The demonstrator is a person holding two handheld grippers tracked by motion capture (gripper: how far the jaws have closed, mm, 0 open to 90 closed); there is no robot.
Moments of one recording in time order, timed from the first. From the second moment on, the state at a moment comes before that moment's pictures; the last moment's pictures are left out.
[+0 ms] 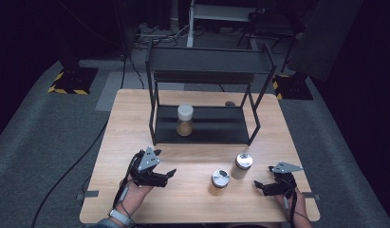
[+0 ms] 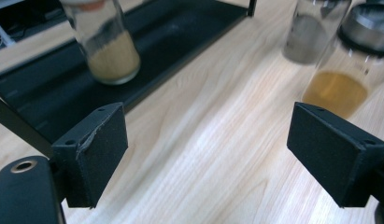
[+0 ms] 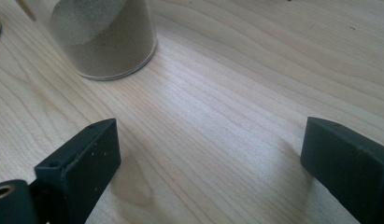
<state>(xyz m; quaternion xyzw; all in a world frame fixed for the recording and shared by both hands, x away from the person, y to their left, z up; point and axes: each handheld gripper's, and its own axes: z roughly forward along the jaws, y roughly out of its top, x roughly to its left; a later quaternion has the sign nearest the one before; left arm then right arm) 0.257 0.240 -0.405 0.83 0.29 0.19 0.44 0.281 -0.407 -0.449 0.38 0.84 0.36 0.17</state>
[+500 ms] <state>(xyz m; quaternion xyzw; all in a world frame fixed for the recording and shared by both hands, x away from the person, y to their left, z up) 0.264 0.233 -0.433 0.85 0.32 0.15 0.40 0.281 -0.407 -0.449 0.38 0.84 0.36 0.17</state>
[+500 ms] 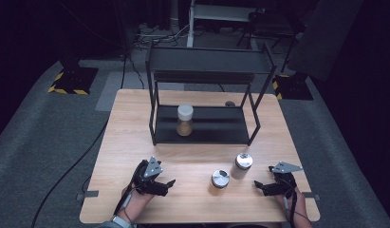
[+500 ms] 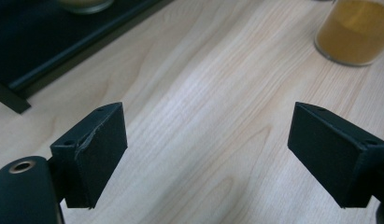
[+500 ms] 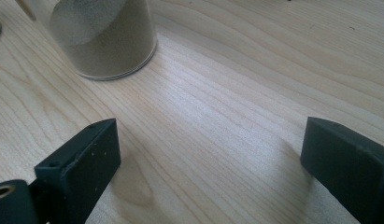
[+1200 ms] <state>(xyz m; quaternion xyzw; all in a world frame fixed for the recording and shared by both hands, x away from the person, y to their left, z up) 0.274 0.222 -0.448 0.86 0.34 0.13 0.35 0.281 -0.407 -0.449 0.38 0.84 0.36 0.17</state>
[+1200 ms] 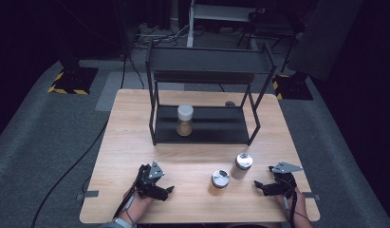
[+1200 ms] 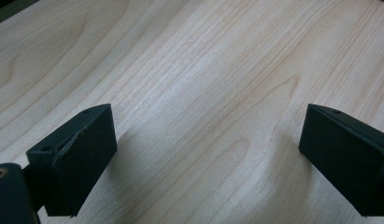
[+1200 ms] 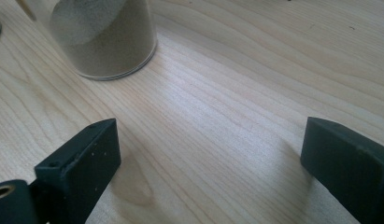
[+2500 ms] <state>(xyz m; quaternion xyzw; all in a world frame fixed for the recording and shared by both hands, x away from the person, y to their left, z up) 0.274 0.221 -0.448 0.86 0.34 0.13 0.35 0.282 -0.398 -0.444 0.40 0.83 0.34 0.17</state>
